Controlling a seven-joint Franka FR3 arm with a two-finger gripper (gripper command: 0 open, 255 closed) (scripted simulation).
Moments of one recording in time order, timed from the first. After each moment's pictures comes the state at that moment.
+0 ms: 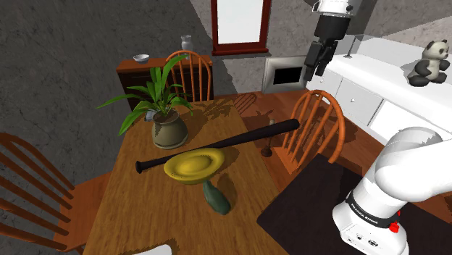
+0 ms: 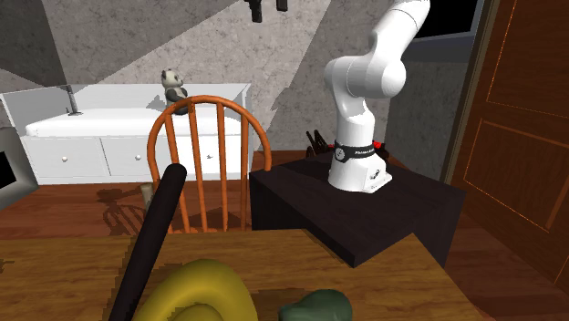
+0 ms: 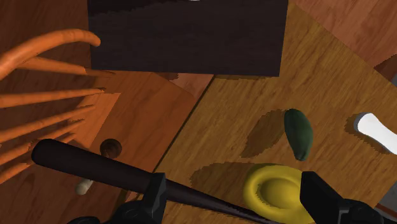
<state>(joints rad) -0.02 -0.80 -0.06 -2.29 0.08 1.50 -0.11</state>
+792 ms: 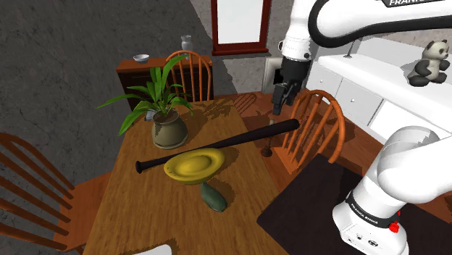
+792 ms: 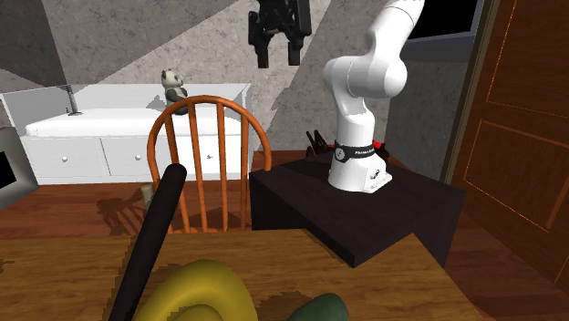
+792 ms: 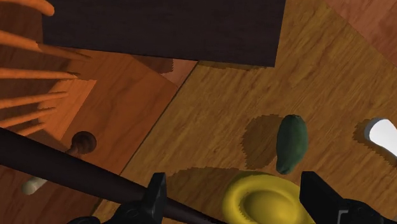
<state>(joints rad) 0.05 -0.73 0.11 -2.49 0.15 1.79 -0.01</state>
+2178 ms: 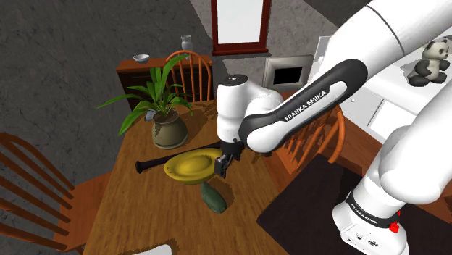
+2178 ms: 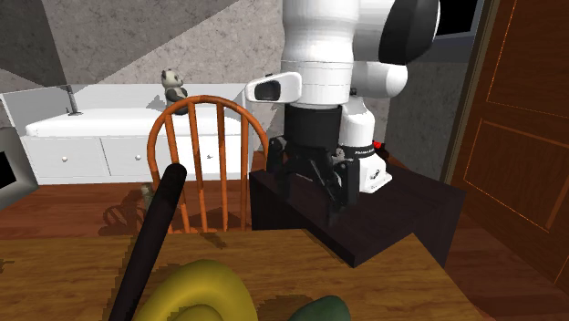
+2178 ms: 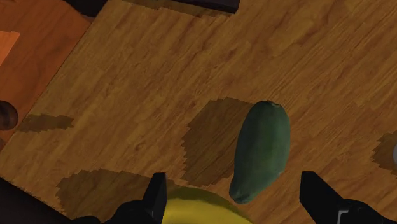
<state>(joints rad) 0.10 -0.10 0.49 -2.48 0.03 2.42 0.35</state>
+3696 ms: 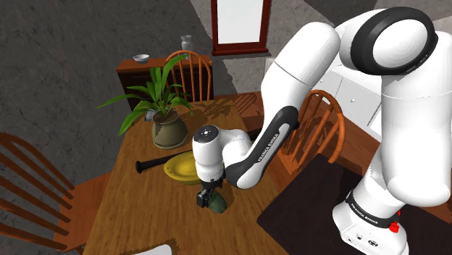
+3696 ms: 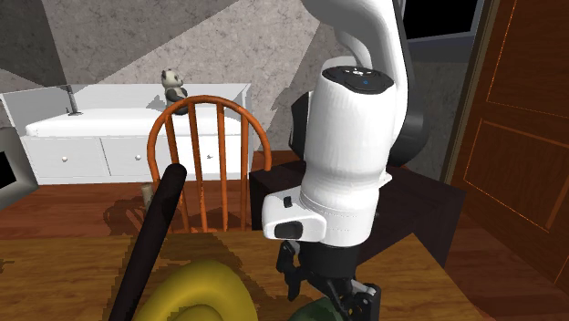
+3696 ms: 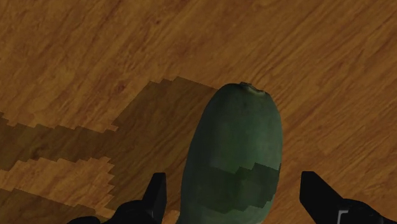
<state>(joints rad) 0.24 0.41 0.41 -2.28 -0.46 2.62 0.75</state>
